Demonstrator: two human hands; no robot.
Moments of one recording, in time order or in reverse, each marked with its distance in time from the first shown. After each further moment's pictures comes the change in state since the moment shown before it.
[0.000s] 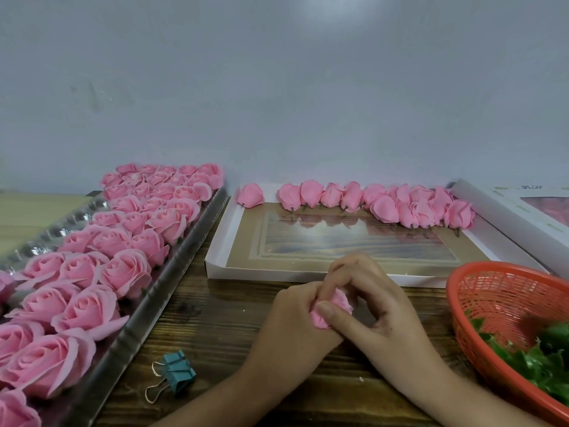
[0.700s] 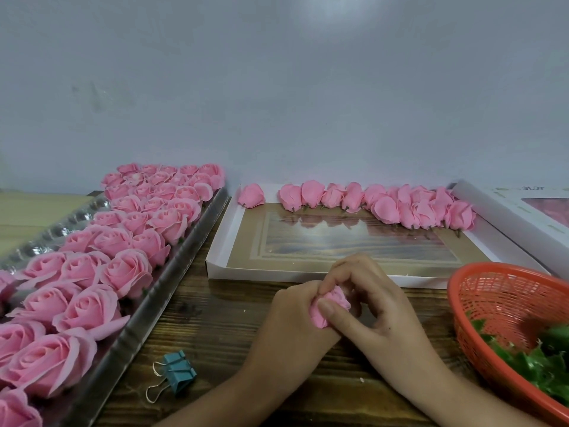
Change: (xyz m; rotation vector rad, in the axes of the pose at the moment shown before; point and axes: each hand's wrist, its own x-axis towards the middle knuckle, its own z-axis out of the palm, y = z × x) left_hand 0.000 0.000 0.002 0.063 0.056 -0.009; right_hand 0.000 0.000 0.001 -0.093 0.018 0.006
